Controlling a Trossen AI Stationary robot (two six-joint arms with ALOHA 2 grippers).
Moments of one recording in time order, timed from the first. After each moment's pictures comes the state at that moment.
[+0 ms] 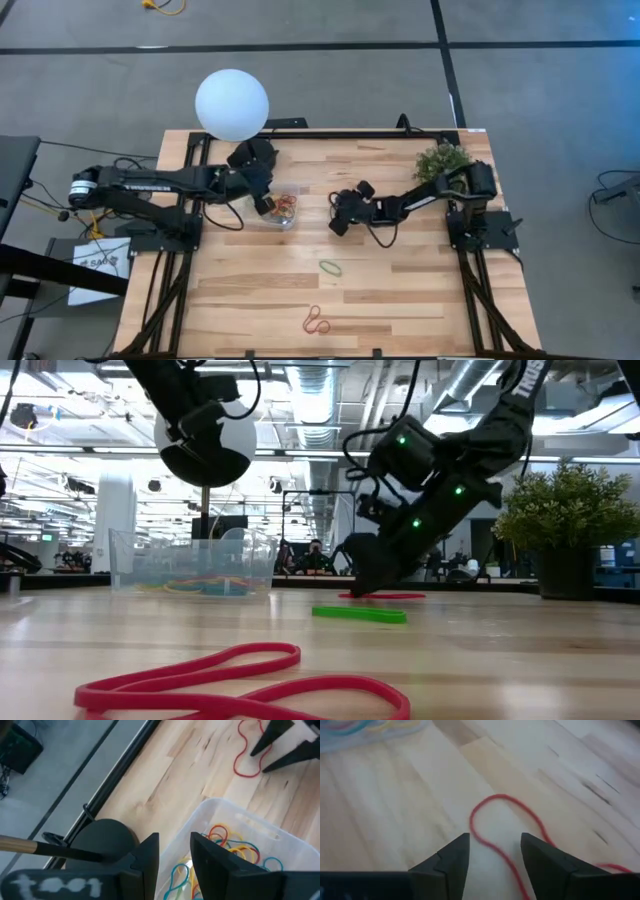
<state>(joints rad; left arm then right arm) 0.10 1.18 0.93 -0.64 -0.53 -0.18 -0.02 1.91 0.82 0.24 0.50 0.35</state>
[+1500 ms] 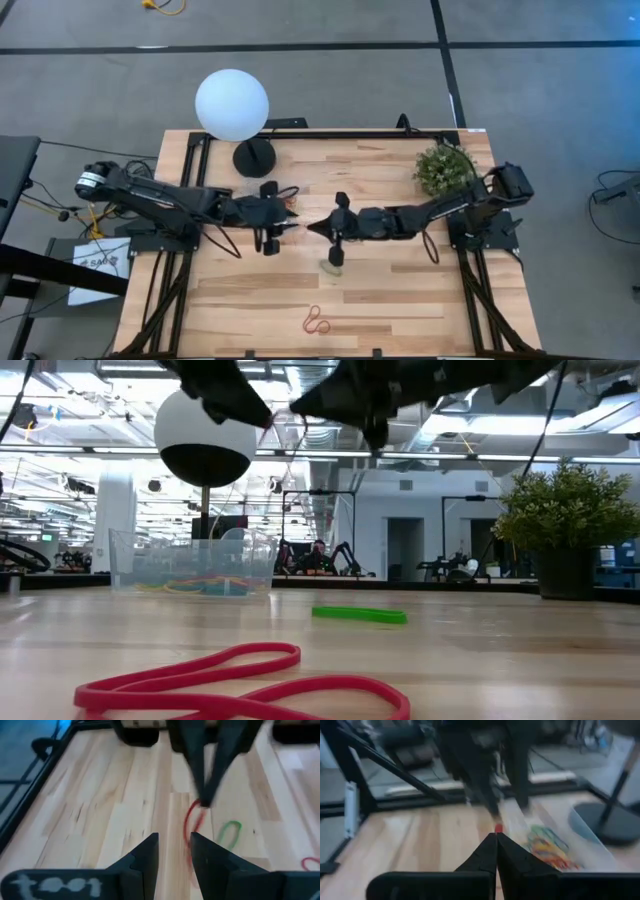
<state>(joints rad) -0.18 1.25 0.92 -0.28 -0.27 -0.07 0.23 1.67 0.92 0.52 0.27 0.08</state>
